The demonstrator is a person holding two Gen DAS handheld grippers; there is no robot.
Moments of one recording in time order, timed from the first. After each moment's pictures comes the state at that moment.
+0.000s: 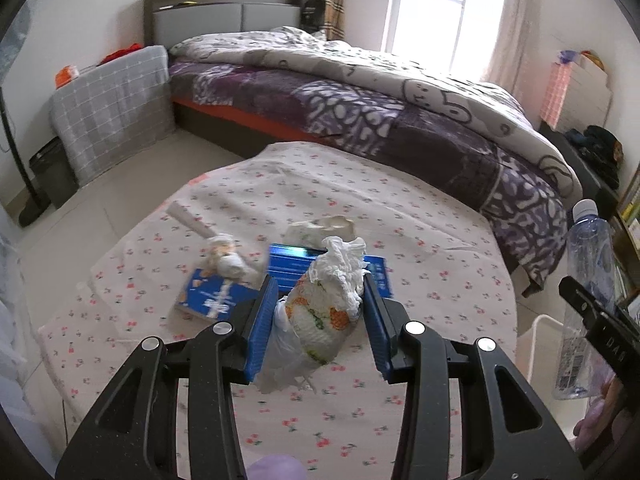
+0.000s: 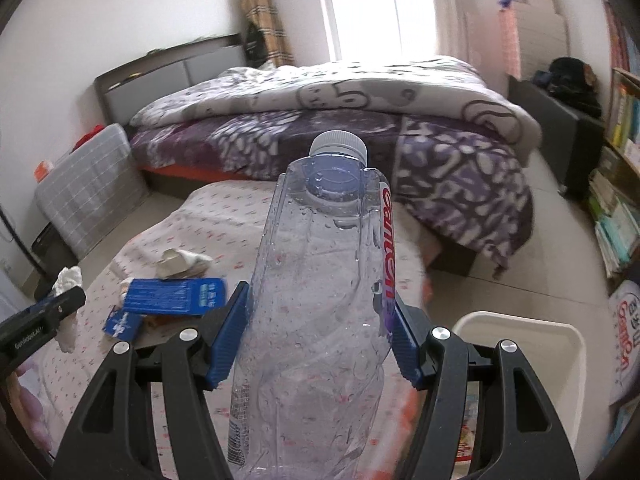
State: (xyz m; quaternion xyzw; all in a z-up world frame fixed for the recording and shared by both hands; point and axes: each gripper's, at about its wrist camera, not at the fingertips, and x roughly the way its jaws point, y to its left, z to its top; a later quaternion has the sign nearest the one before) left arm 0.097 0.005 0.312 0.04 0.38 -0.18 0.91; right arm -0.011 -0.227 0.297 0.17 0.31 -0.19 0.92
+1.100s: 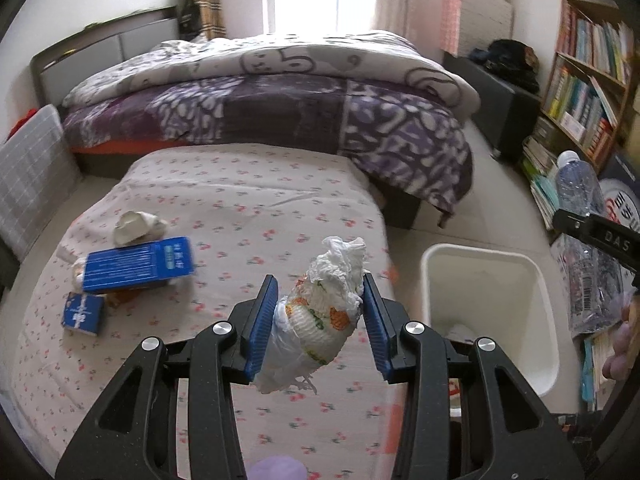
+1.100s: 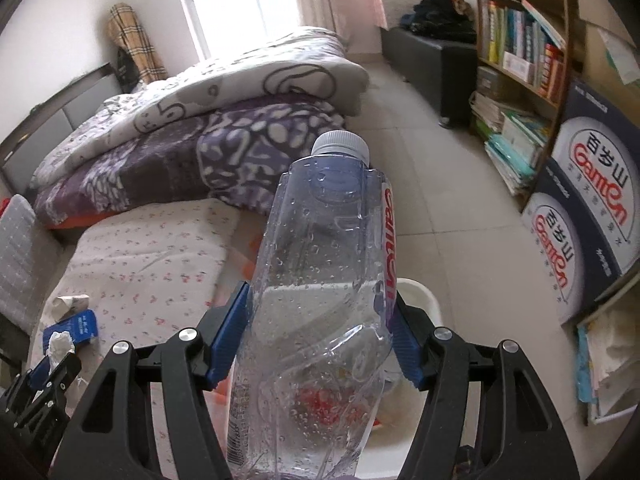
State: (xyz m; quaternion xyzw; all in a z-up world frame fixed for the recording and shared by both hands) left arm -0.001 -0.161 0.277 0.15 0.37 -0.32 0.86; right arm -0.134 -0.375 0.275 0.26 0.34 -0.35 0.83
